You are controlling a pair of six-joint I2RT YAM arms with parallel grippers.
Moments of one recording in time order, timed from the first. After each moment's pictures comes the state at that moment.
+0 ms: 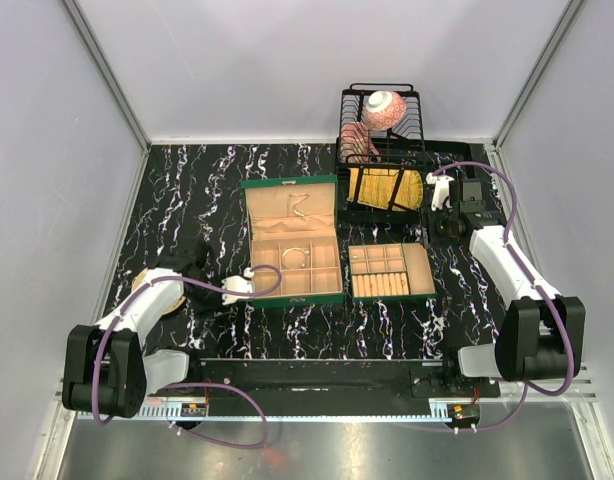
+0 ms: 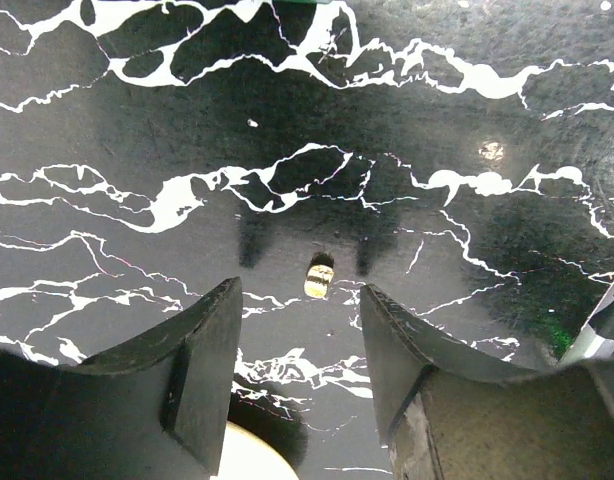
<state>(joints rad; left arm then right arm) -0.12 1.17 0.59 -0.84 0.33 1.28 0.05 1.36 0.97 -0.55 -0.12 -0.12</state>
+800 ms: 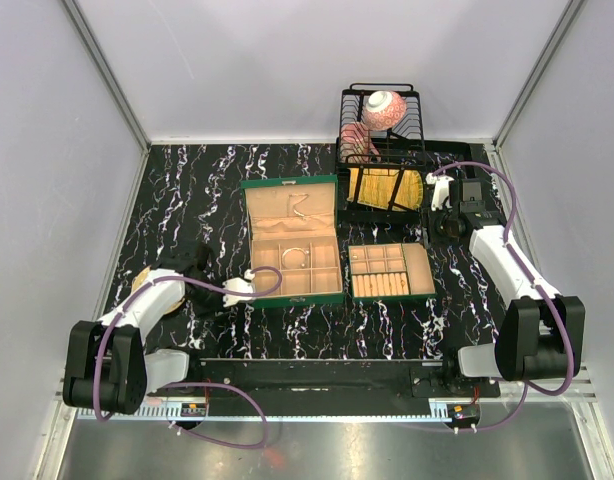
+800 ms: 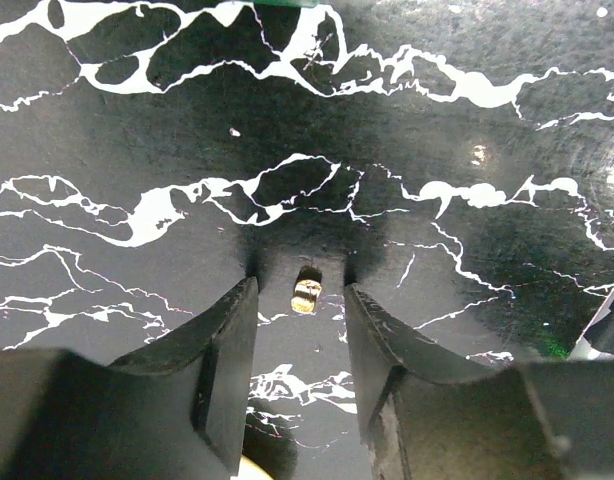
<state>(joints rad) -0.12 1.19 0.57 -0.81 0.35 1.28 0.05 1.36 0.97 -0.55 -0.12 -0.12</state>
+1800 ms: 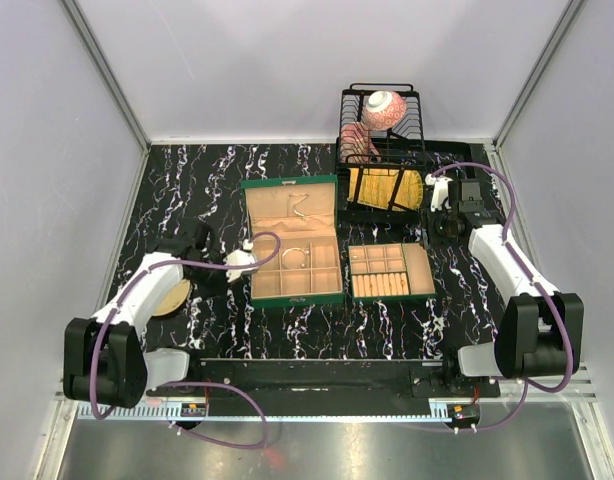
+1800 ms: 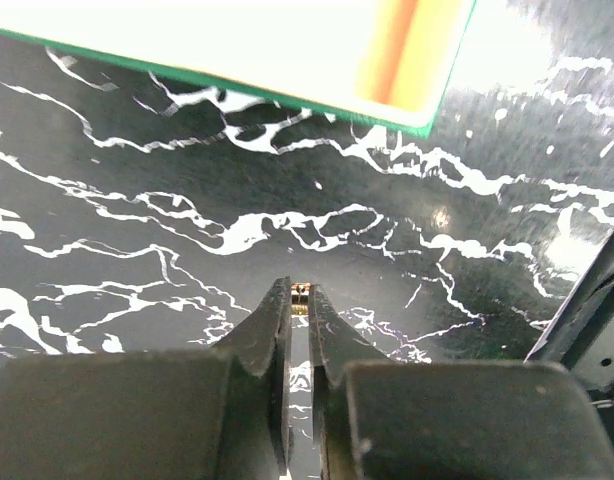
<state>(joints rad) -0.14 1.22 0.74 -0.89 0.43 1.09 0.05 1.38 0.97 -0.55 -0.12 -0.12</state>
